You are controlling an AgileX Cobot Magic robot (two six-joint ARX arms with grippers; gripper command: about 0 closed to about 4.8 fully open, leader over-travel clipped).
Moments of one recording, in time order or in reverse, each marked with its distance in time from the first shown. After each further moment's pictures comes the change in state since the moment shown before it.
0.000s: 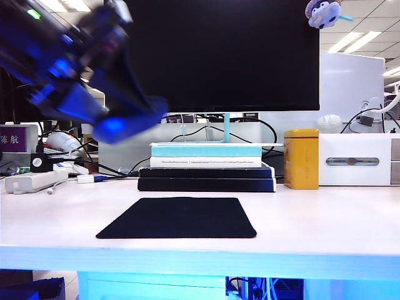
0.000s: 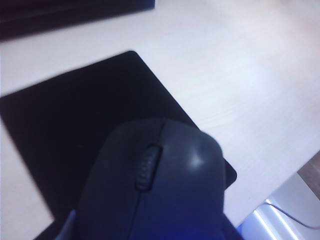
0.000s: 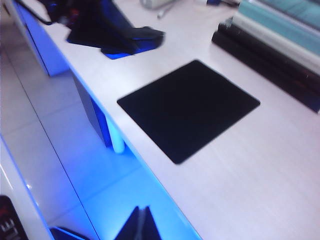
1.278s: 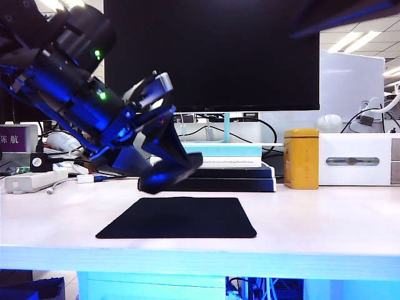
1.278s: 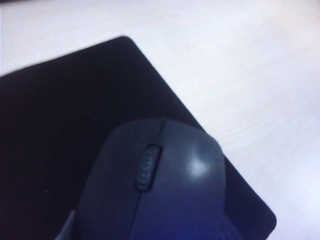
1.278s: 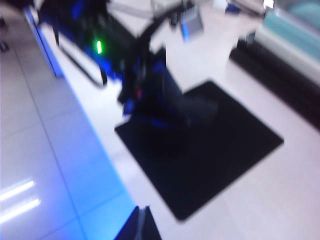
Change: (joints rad) left arm -0.008 0.393 0.102 0.235 0.054 -0.018; right arm -0.001 0.367 -0.046 0.432 -0.060 -0.038
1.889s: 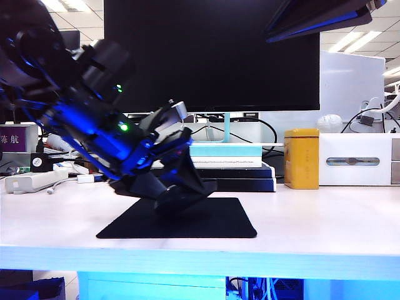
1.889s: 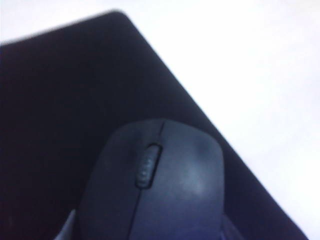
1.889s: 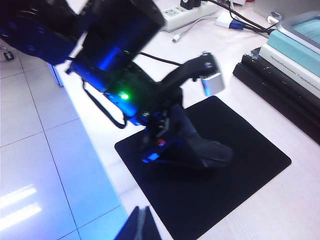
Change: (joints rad) left arm -0.019 0.170 0.052 0.085 -0.011 0.000; right arm 0.000 0.082 0.000 0.106 -0.022 0.000
